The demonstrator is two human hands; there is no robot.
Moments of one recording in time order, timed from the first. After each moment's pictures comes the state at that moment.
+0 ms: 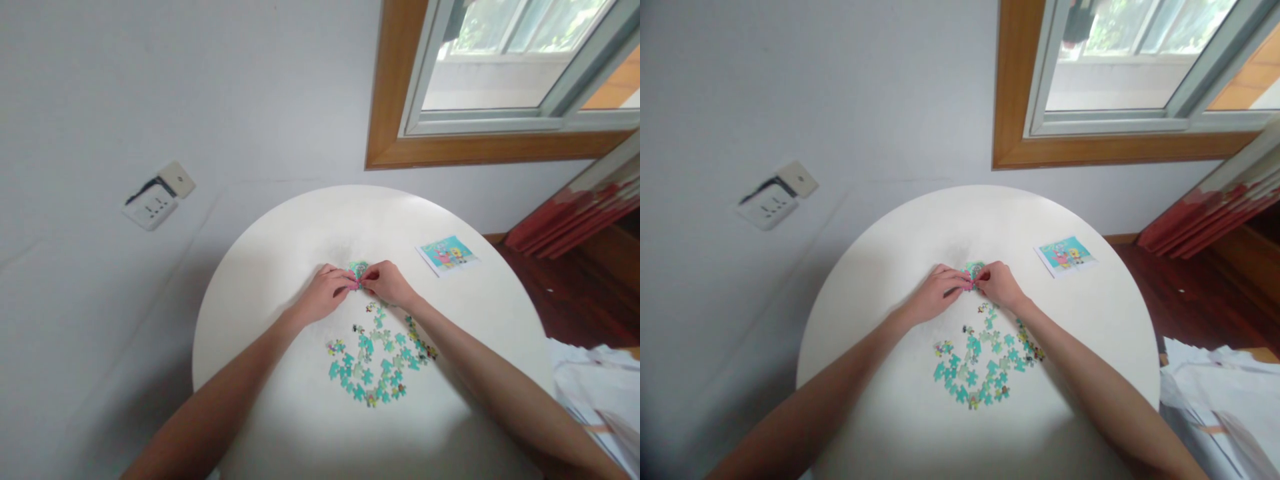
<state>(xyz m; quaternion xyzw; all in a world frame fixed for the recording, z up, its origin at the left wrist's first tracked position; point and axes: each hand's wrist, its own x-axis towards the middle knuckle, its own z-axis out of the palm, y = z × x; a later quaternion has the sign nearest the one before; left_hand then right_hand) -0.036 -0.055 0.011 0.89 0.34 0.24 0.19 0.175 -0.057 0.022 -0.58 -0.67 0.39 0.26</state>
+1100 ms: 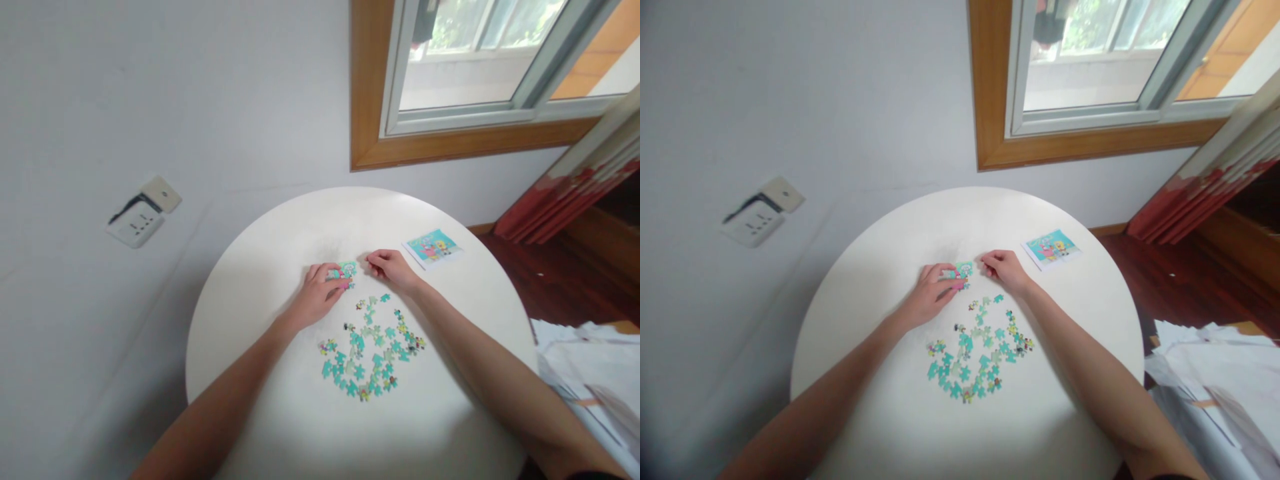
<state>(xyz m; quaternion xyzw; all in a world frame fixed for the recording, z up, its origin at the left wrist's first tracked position) -0.029 -0.067 0.023 0.89 0.38 0.23 0.12 0.213 -0.040 0.010 -0.50 -0.46 0.57 0.46</state>
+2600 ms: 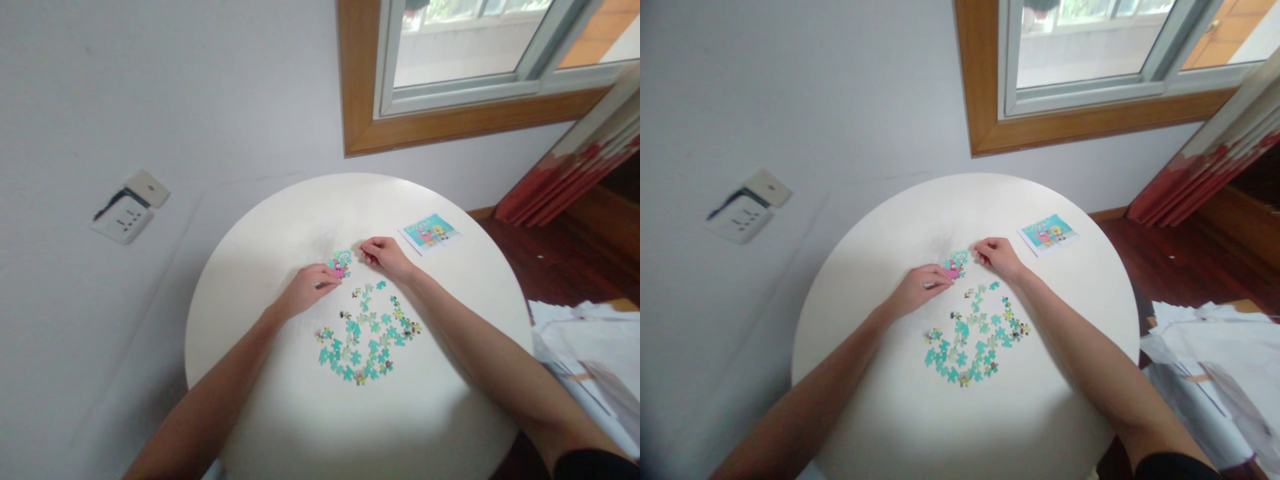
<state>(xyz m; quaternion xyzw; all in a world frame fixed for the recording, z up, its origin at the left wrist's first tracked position) -0.040 -0.056 0.017 0.86 0.31 0.25 0.31 0.211 -0.041 0.009 -0.50 -0.47 0.56 0.46</state>
